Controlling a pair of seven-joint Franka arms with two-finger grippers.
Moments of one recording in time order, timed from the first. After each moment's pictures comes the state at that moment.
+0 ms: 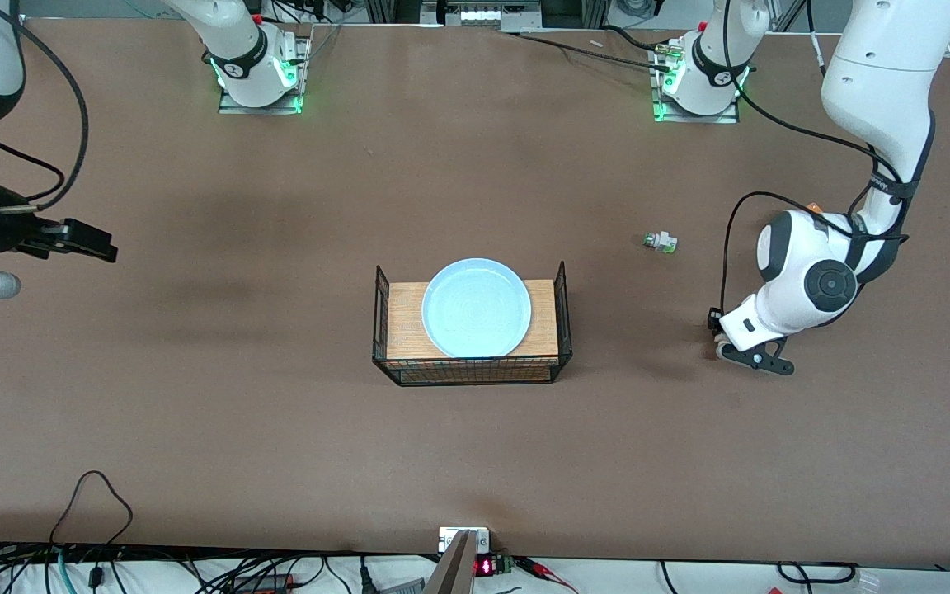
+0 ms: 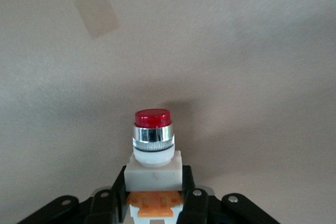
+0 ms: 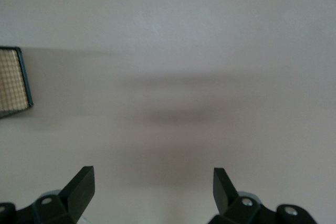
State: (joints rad) left arm 0.01 0.54 -0.06 -1.94 0.08 2.41 0.18; right arm 0.14 0.22 -0.17 -1.44 0.04 1.56 -0.01
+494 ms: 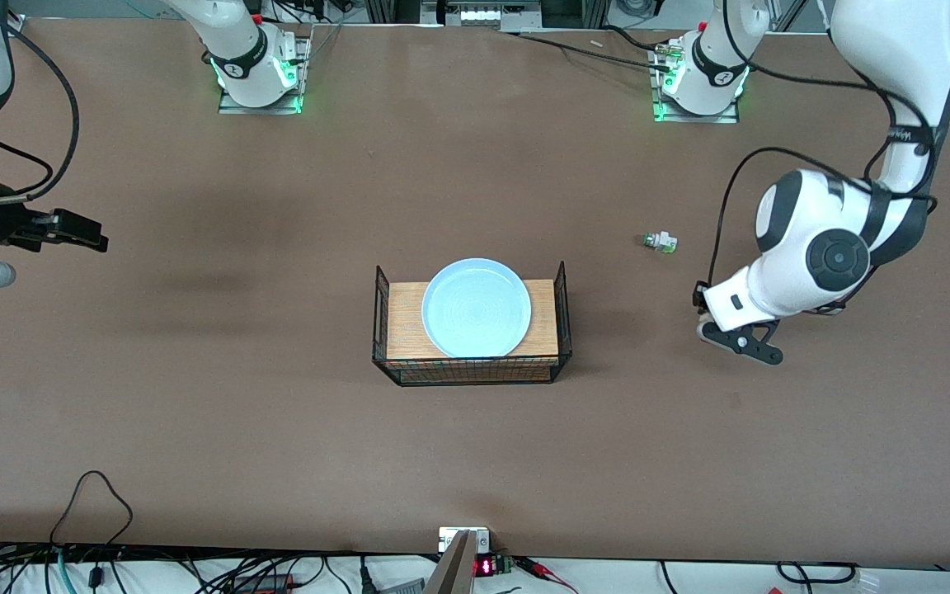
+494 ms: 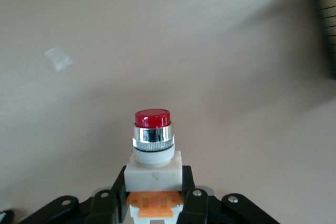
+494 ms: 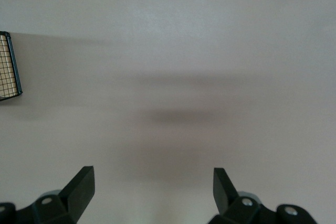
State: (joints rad) left arm 0.01 0.36 -0.22 -1.80 0.02 2.02 0.17; right arm 0.13 0.16 -0.18 -1.54 0.04 1.60 -0.05
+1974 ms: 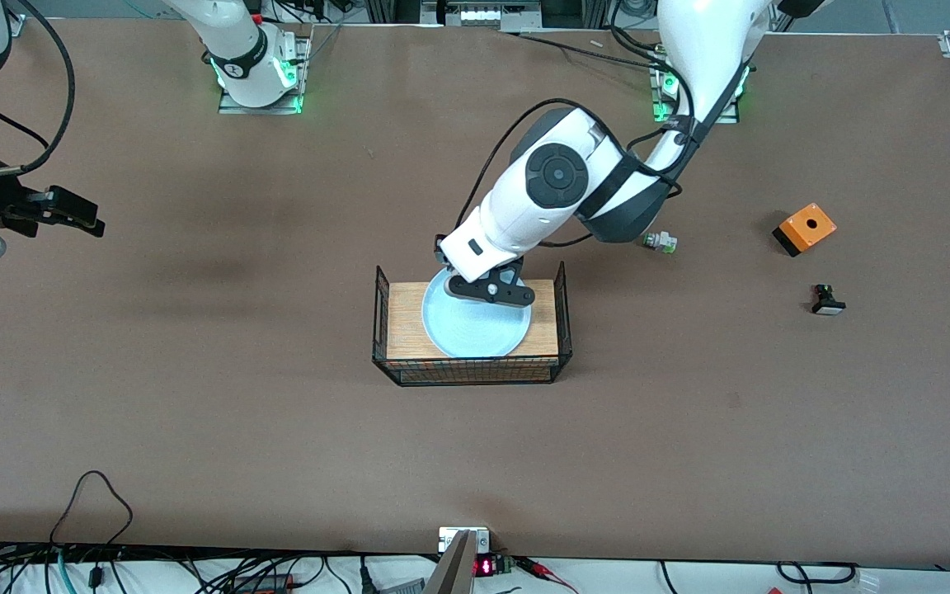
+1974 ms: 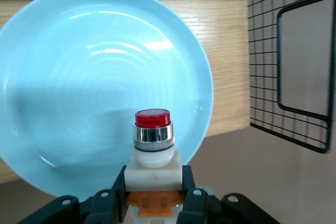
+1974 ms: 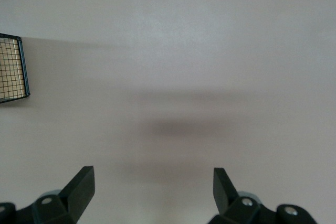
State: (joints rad) left arm -0.46 0.66 -0.32 -1.32 -0.10 2.10 -0.59; right arm 0.13 0.07 -0.18 -1.63 0.03 1.66 -0.05
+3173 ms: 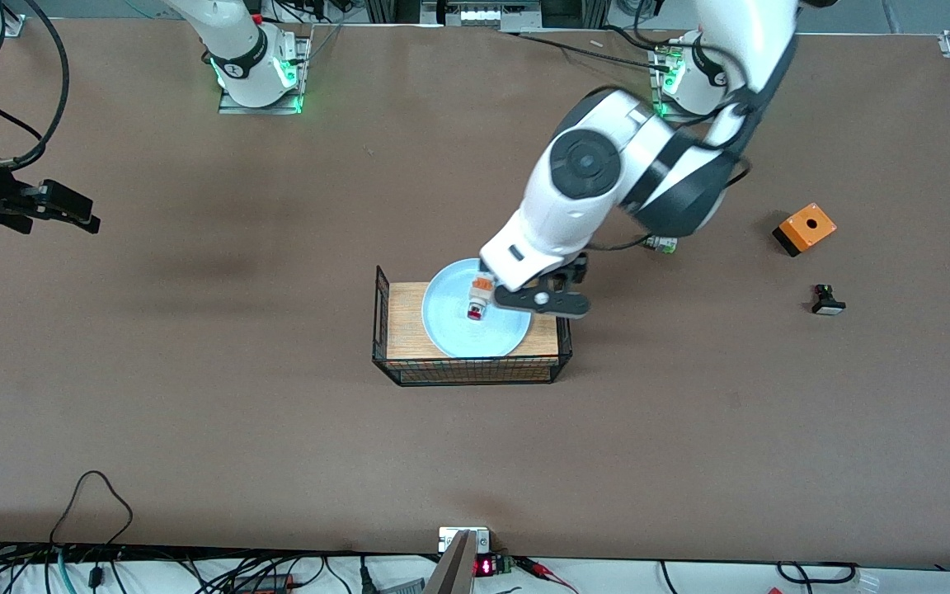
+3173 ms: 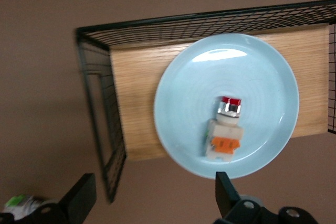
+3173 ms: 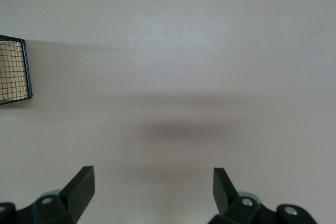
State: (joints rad) left arm -0.36 0.53 -0.31 -1.24 0.06 1.75 -0.59; right arm 0.13 0.06 -0.18 -1.63 0.03 1.66 -0.05
